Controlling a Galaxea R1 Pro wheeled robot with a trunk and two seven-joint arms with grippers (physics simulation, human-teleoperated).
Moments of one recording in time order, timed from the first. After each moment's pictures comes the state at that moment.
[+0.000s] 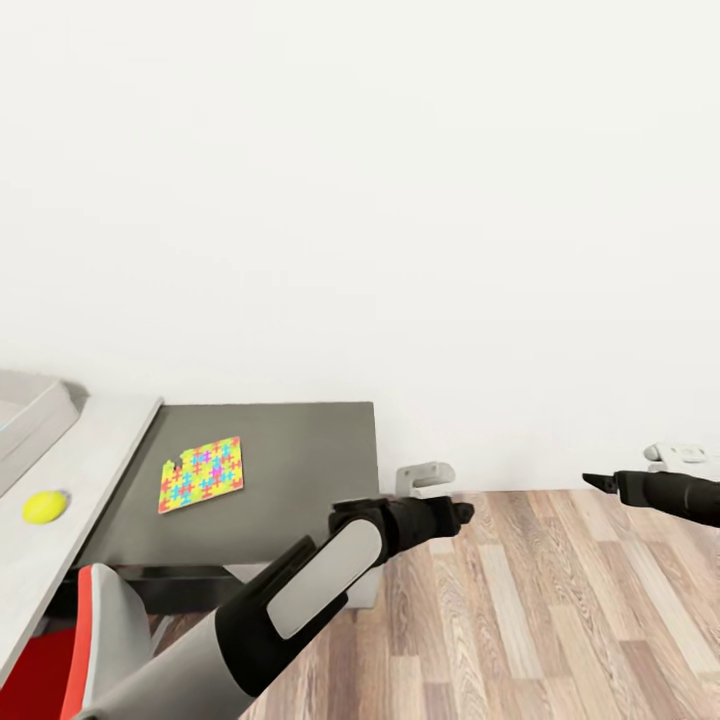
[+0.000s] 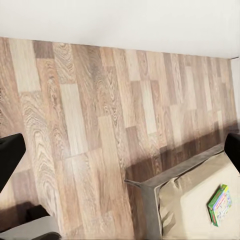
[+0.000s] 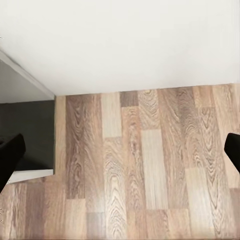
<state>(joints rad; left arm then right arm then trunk) -0.71 -0.15 -0.88 -1.40 1.34 0.52 0.78 -0.50 -0.35 -0.47 -1.57 0.36 1.04 0.89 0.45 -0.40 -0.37</state>
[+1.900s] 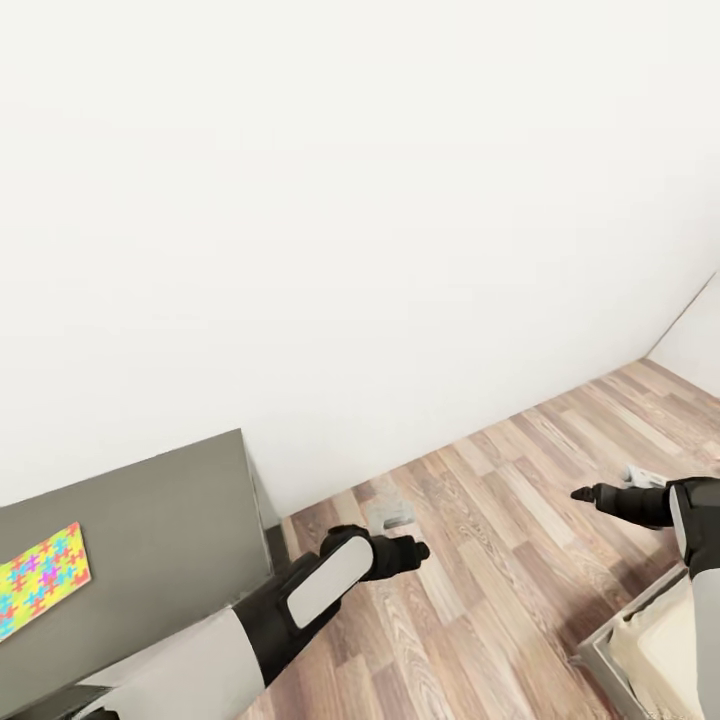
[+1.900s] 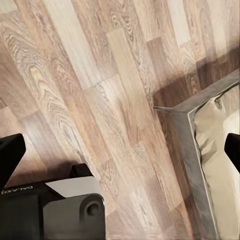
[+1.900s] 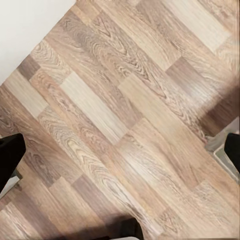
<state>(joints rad) -0.71 -0.15 -0.88 -0.98 1.34 0.48 0.66 -0.80 -0.35 -0.55 -0.81 0.35 0.90 0.58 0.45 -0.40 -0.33</state>
